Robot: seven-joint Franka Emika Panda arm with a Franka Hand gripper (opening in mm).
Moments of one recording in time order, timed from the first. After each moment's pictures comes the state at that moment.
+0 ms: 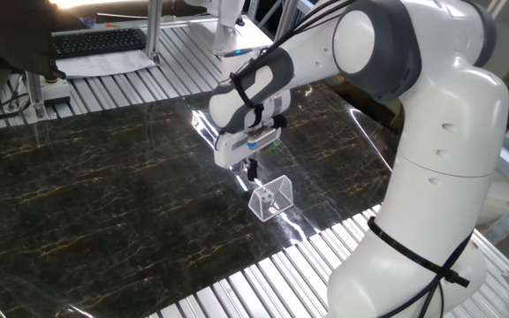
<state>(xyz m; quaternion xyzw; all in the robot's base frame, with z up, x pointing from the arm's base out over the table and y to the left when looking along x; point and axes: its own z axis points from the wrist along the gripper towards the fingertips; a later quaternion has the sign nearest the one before) 0.465 -0.100 0.081 0.10 -0.98 0.06 0.19</state>
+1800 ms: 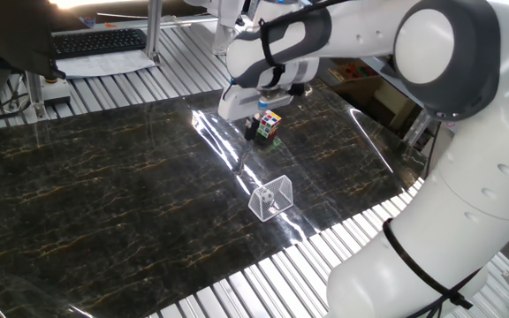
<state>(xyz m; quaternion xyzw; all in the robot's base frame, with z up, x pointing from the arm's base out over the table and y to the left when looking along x) 0.493 -0.094 0.194 0.05 -1.00 0.00 0.05</state>
